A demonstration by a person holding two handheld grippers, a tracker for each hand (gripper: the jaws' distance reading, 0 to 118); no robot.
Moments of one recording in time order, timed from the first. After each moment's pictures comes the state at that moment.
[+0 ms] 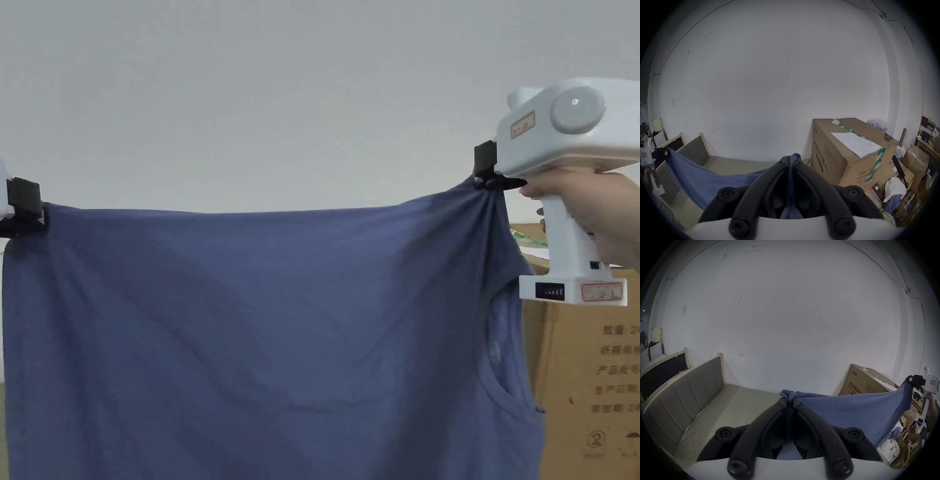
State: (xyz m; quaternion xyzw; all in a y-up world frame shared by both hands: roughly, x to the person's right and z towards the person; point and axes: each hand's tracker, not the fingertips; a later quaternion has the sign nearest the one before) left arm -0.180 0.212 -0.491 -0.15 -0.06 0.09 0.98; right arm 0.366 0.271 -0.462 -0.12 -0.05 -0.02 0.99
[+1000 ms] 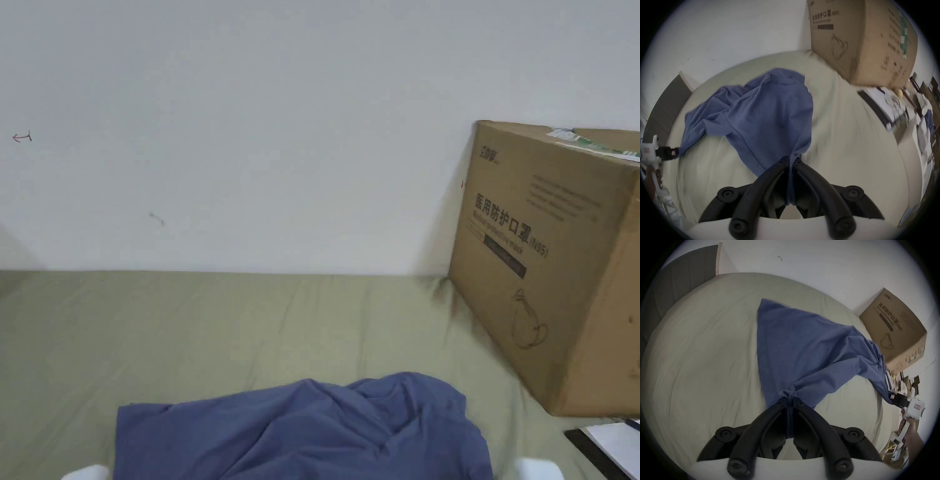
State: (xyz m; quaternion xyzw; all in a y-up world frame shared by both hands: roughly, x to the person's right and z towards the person) left arm -0.152 -0.253 -0.446 -0.51 -0.06 0.15 0.85; right arm 0.379 -0.245 -0.392 -0.46 -0.03 -0.08 0.88
